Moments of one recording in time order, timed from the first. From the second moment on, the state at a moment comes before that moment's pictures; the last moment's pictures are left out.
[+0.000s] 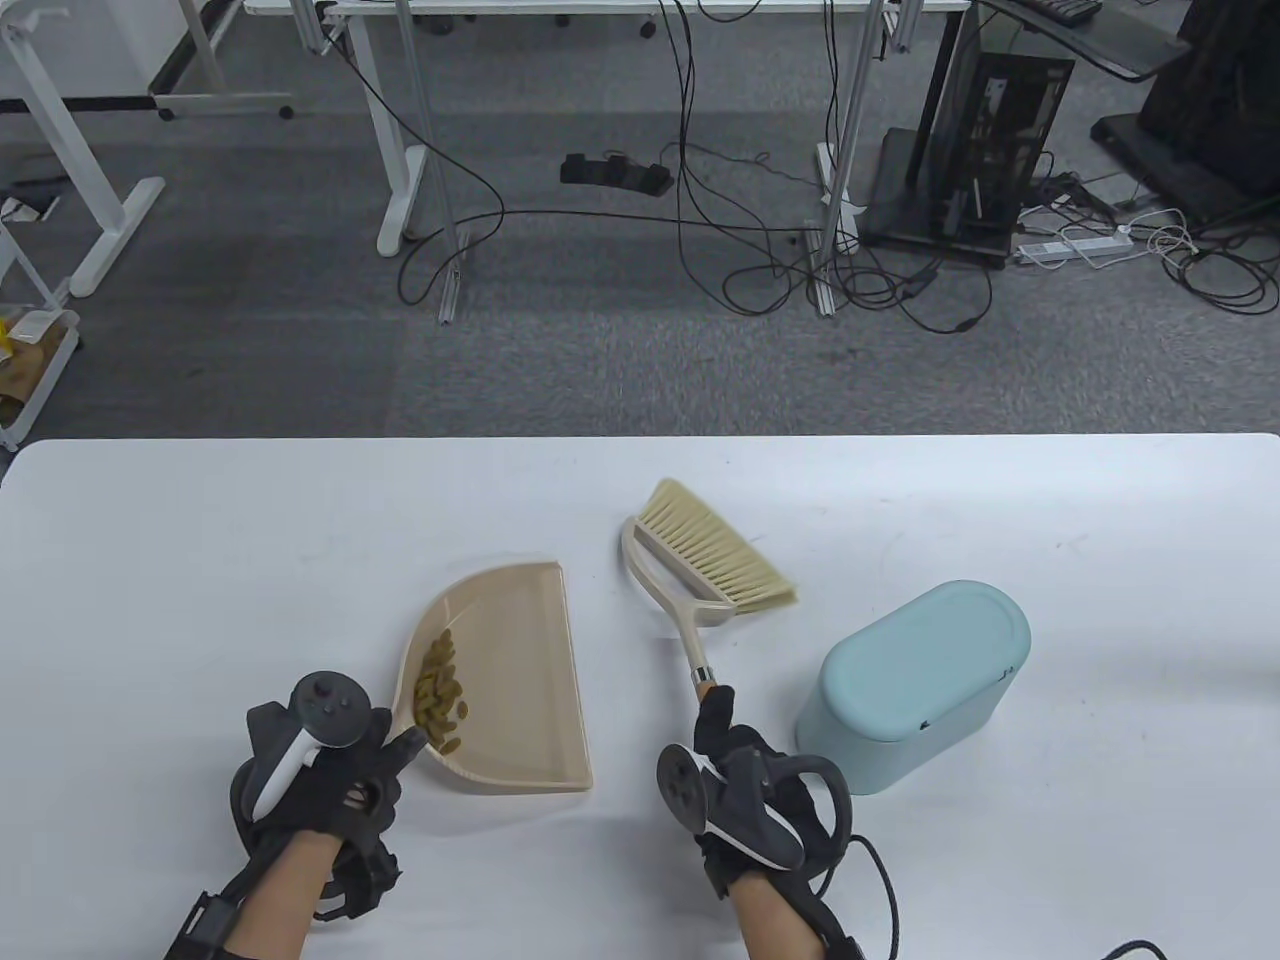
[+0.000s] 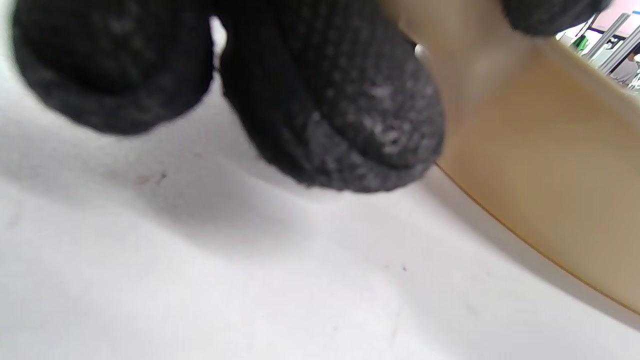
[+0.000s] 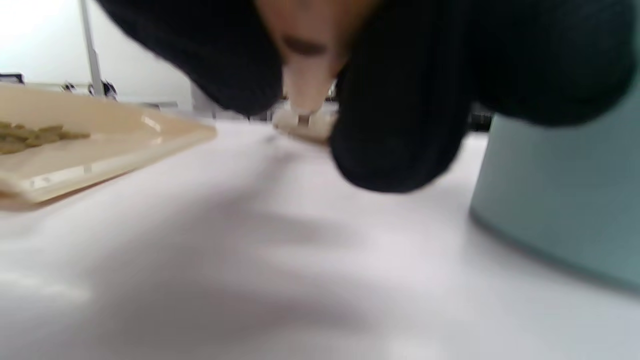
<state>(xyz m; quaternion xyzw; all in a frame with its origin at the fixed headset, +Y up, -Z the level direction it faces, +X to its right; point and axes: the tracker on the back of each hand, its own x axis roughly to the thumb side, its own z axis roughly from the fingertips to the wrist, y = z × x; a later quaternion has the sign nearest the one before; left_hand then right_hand) -0.314 -0.767 -0.312 -0.20 0.11 0.19 0.95 0.046 -0.742 -0.271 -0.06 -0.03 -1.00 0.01</state>
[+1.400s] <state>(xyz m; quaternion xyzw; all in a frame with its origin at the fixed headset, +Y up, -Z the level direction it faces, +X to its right) -0.317 -0.769 -0.308 -0.19 0.11 0.21 0.95 0.182 -0.677 -0.287 0.12 0.10 -0.97 -0.20</state>
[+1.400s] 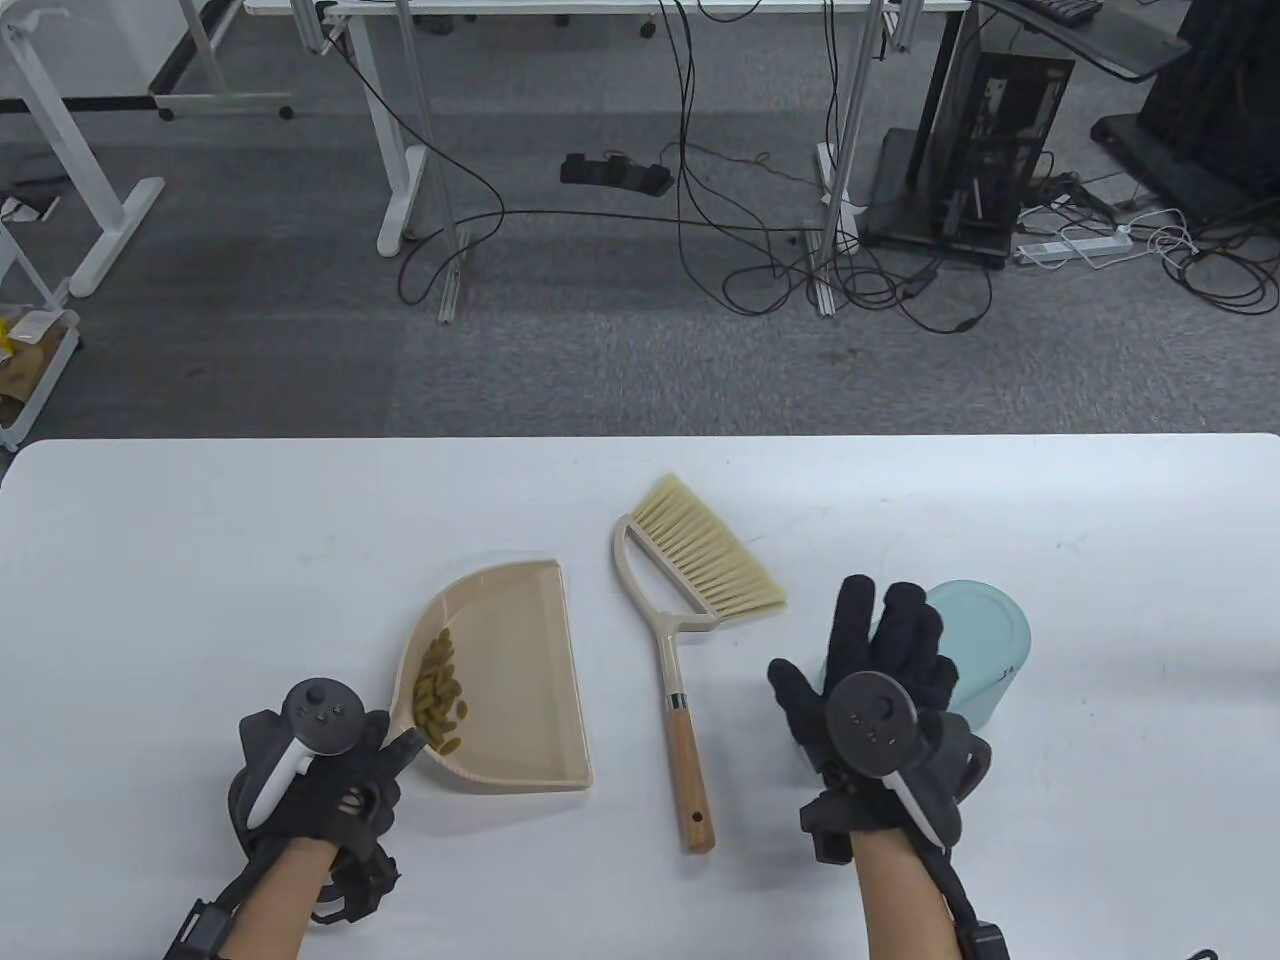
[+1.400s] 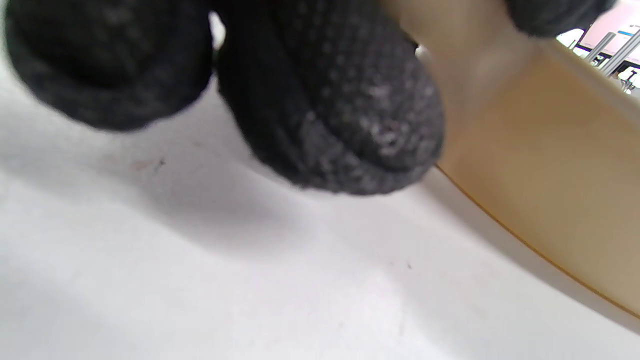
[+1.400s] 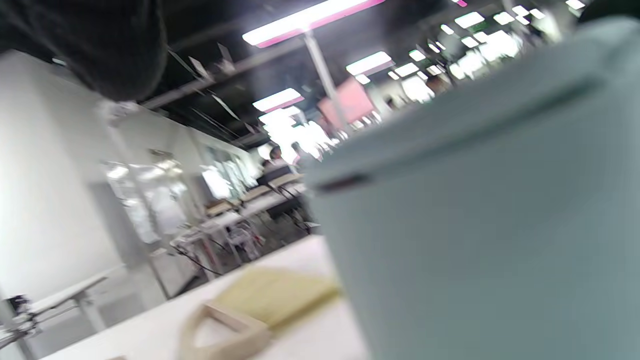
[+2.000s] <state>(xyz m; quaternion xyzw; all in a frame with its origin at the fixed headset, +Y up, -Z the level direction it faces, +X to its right) -0.317 -0.770 -0.307 -0.19 0.11 0.22 0.95 0.192 -0.717 -0.298 0.12 0.08 -0.97 -0.18</state>
